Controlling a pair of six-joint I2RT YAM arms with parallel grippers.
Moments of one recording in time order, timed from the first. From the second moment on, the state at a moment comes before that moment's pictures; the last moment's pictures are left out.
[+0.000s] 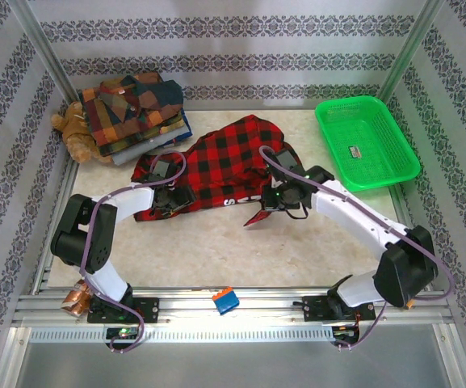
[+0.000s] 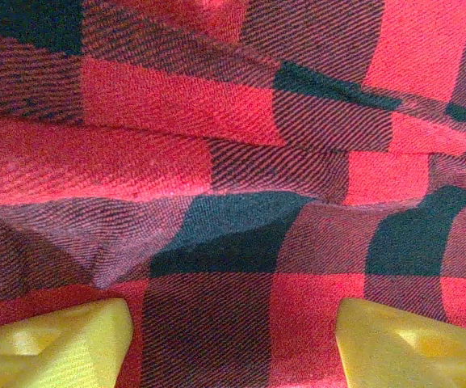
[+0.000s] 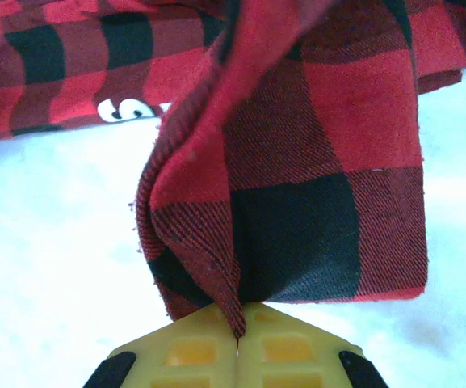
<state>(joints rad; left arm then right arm) -0.28 1.68 0.91 -0.36 0.16 -0.77 0.58 1.41 1.16 -0.89 -0.09 0.54</state>
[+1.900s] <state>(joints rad) -0.27 1.41 0.73 -0.34 0.29 -0.77 0.42 2.41 2.53 -0.89 -0.62 0.61</state>
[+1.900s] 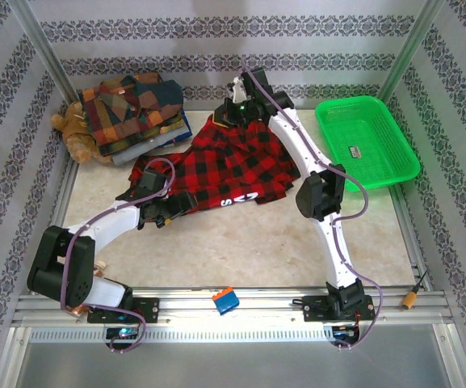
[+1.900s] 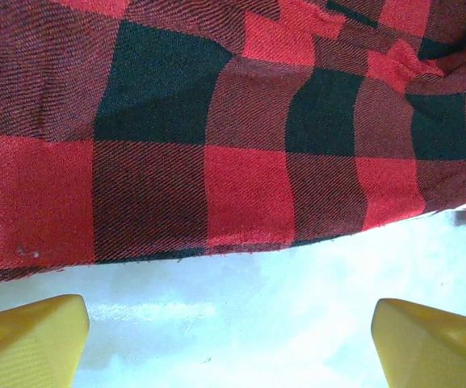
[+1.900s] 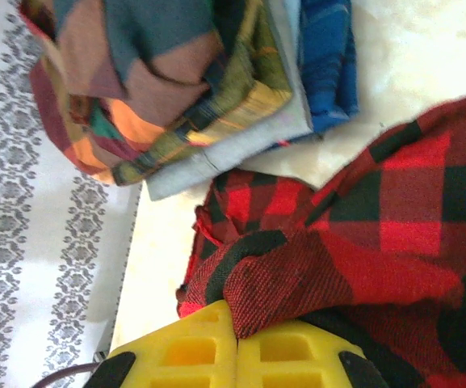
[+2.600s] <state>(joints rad) -0.22 1.25 0.79 -0.22 0.44 -0.76 0.52 2.15 2.14 -0.89 -0.73 0.69</state>
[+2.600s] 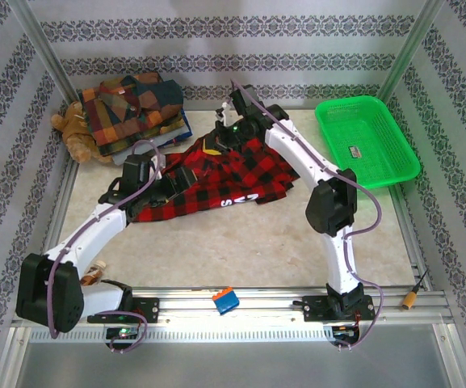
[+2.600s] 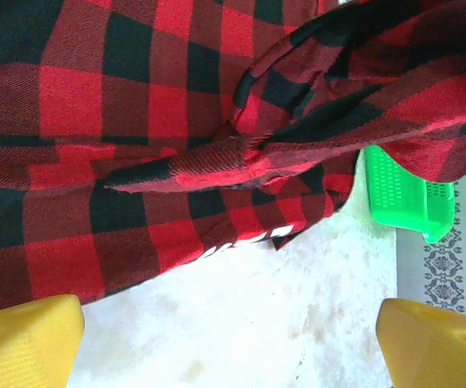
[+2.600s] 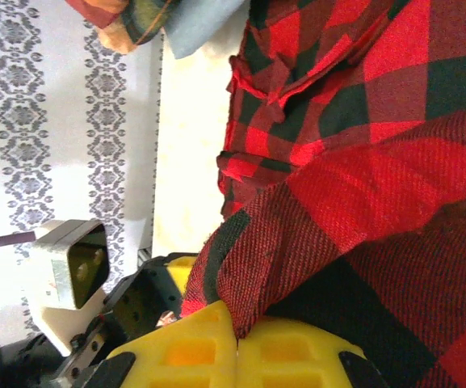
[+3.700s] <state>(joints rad) -0.22 1.51 0.92 -0.12 0.58 -0.32 0.52 2.15 2.08 -0.90 -0.77 0.71</state>
